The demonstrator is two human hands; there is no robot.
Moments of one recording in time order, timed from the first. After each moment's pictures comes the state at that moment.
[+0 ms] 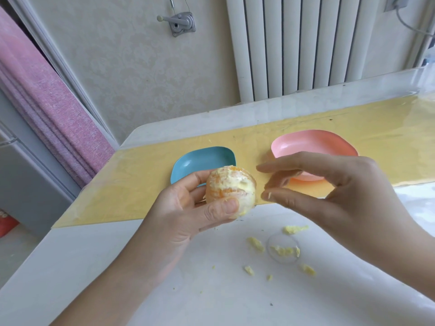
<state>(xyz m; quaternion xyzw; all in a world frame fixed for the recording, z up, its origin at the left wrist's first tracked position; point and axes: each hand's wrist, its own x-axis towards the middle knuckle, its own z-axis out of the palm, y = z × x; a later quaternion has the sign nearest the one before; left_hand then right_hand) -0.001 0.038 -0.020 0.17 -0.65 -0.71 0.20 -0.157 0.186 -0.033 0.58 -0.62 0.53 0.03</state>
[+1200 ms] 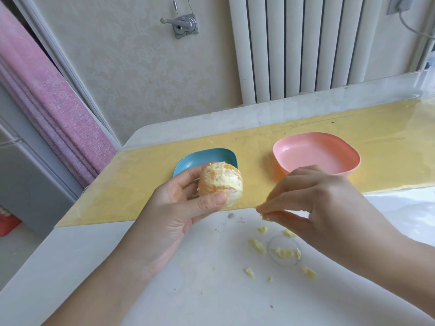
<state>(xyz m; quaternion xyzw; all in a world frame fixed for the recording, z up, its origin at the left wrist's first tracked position) -0.003 0.022 -0.024 0.17 -0.62 -0.73 0.22 -0.162 0.177 -0.051 0.65 -0.66 0.34 0.17</state>
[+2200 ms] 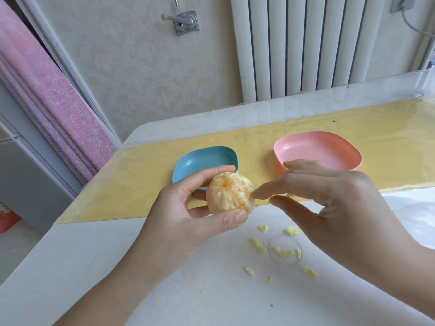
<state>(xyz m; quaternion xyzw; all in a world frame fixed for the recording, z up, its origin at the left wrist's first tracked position) 0.000 0.040 -0.023 0.18 -0.77 -0.56 0.23 -0.152 0.181 -0.042 0.62 -0.64 0.44 0.16</state>
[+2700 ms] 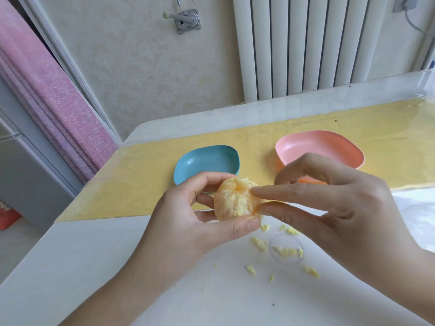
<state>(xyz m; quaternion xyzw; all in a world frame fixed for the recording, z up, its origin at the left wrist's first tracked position) 0.002 0.048 -0.023 0.20 -0.79 -0.53 0.23 -0.149 0.182 -0.042 0.62 -0.59 0.48 0.18</state>
